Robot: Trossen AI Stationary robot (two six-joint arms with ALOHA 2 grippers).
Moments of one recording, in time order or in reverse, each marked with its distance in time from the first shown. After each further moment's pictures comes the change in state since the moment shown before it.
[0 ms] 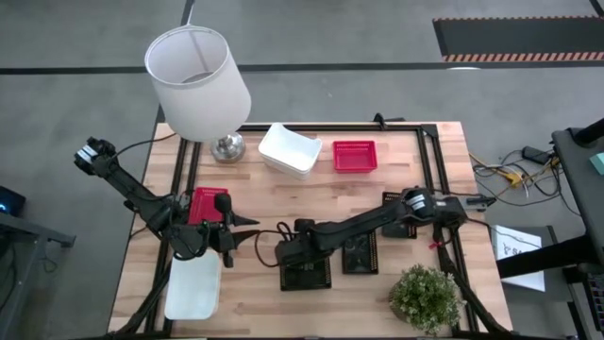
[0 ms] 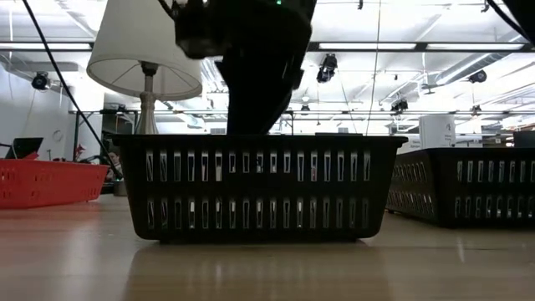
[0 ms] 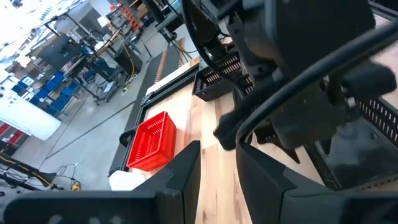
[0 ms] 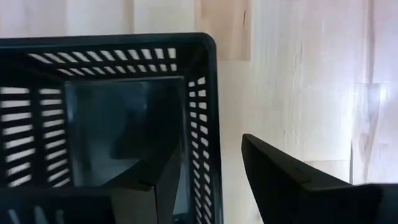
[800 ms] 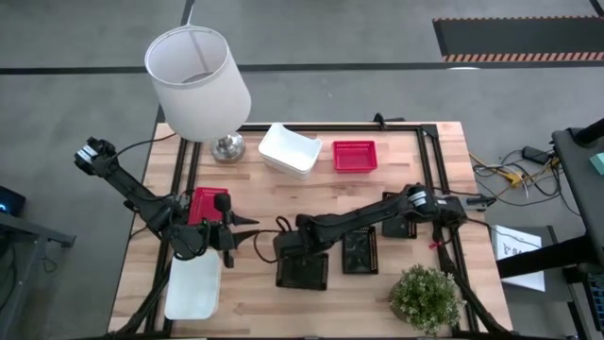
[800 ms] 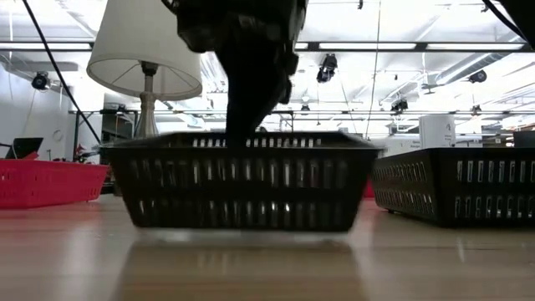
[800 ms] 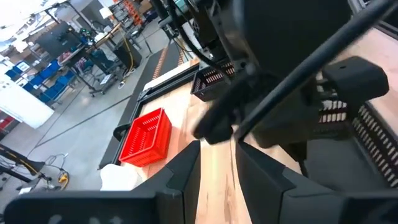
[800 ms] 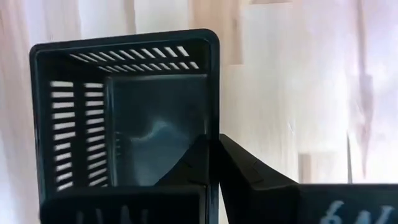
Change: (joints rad) left arm 0.000 0.001 -0.004 0.007 -0.005 -0.082; right arm -0.029 -0.027 0.042 -0.048 -0.065 0.078
